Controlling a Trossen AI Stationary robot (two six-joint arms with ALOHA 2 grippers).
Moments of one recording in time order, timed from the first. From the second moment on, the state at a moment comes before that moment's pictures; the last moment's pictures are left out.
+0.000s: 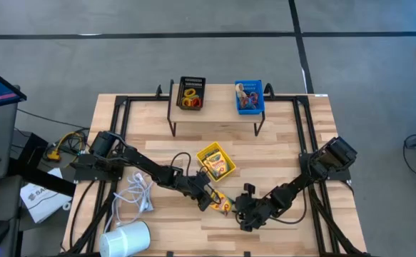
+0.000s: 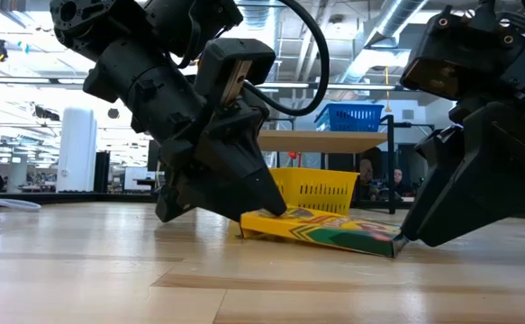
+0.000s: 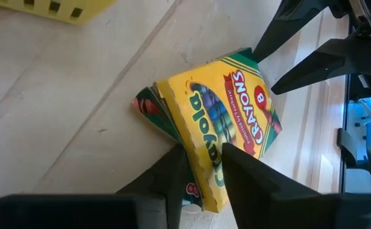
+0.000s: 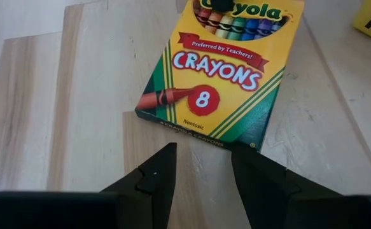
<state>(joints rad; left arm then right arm) -0.29 1.95 0.92 0.34 -0.03 -0.97 0.64 1.85 0.83 0.06 0.47 0.67</state>
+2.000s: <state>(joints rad) -0.27 1.83 0.92 0.04 -0.13 -0.93 0.64 1.85 0.83 0.05 0.47 0.67</state>
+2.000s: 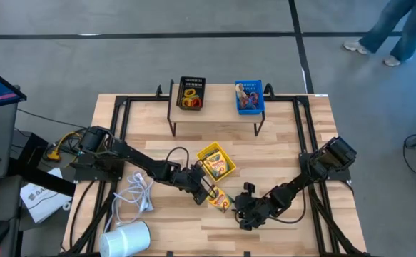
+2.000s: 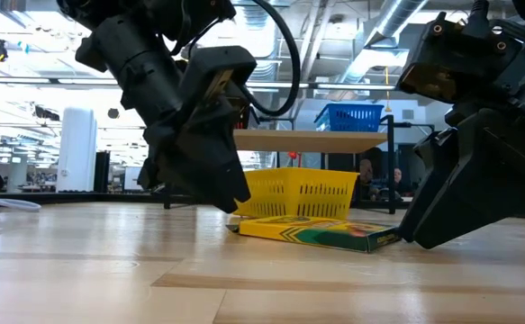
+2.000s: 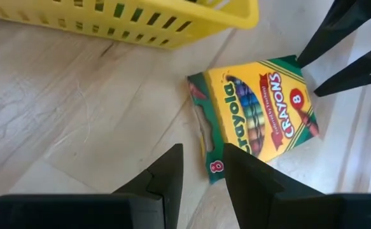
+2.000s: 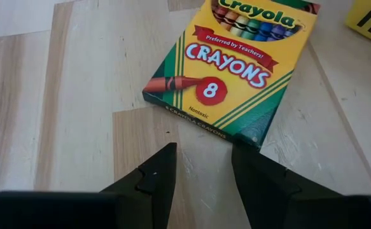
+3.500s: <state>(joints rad) -0.29 1.84 0.78 0.33 -0.03 -1.08 0.64 1.85 0.83 0.05 0.47 0.67</state>
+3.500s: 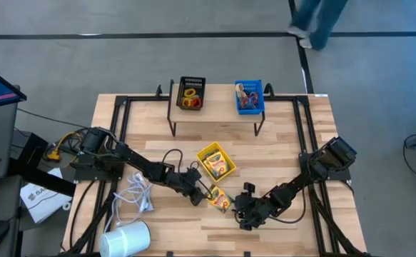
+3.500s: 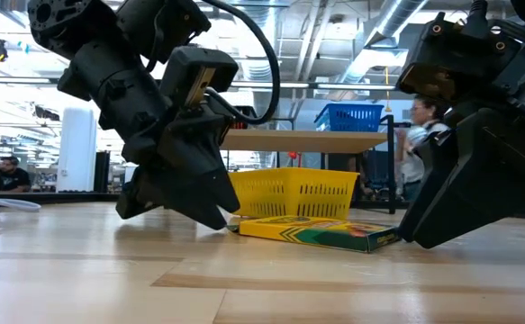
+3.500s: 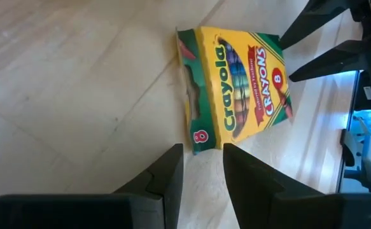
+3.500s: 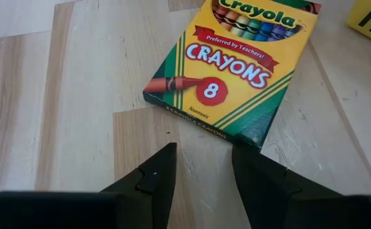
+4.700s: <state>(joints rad) -0.29 1.90 0.78 0.39 -0.01 -1.08 0.64 1.85 0.83 0.06 0.47 0.67</state>
